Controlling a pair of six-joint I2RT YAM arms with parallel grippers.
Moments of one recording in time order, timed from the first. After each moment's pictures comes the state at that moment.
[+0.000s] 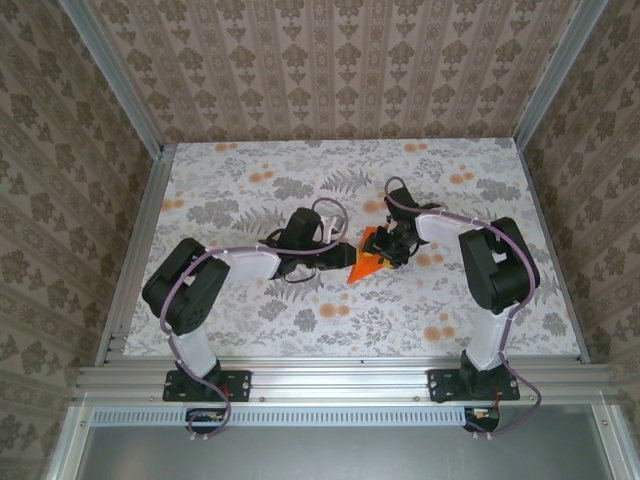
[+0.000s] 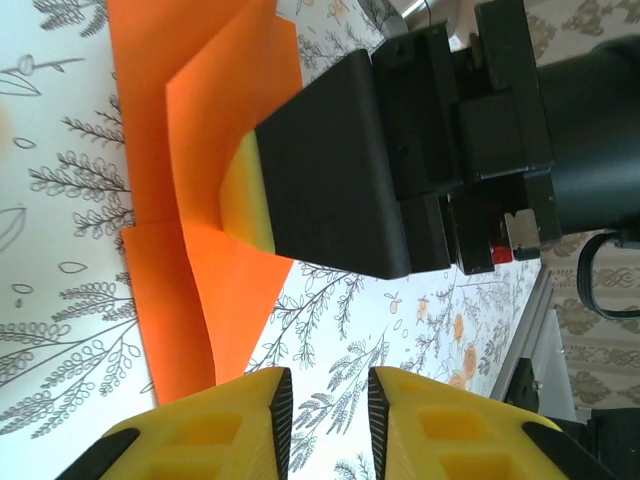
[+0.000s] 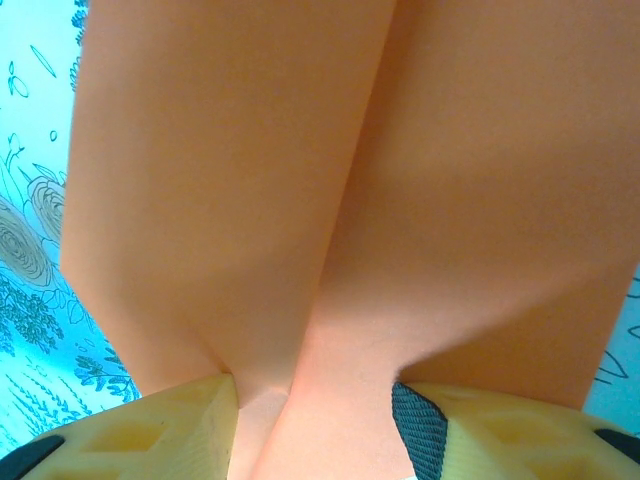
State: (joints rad) left arm -0.74 1.78 0.90 0.21 0.58 -0.71; right arm 0.33 1.89 1.13 -0.55 -0.35 0.77
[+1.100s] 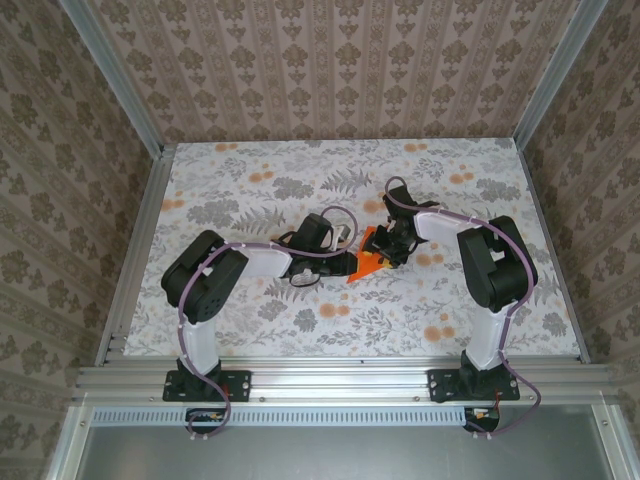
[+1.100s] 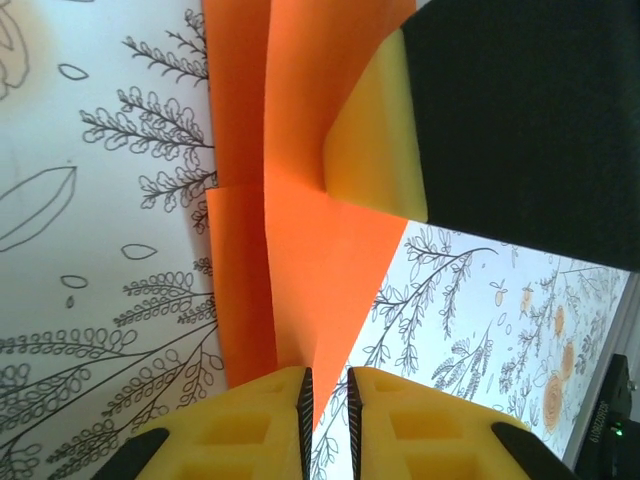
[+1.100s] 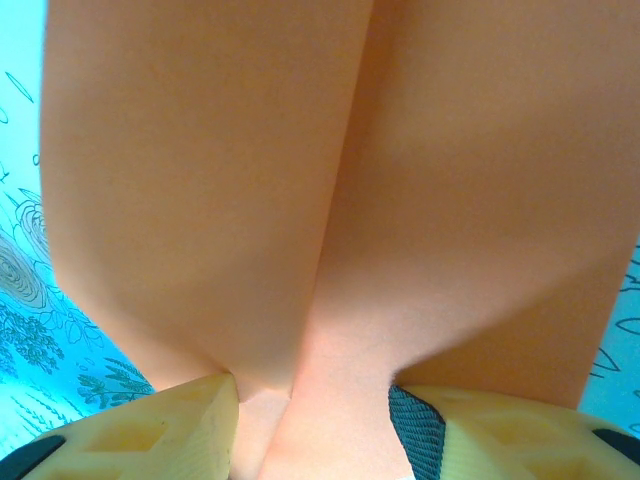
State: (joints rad) left arm -0.77 1.90 0.96 0.13 0.52 -0.64; right arm 0.33 1.91 1.15 -0.58 -0.33 0.82
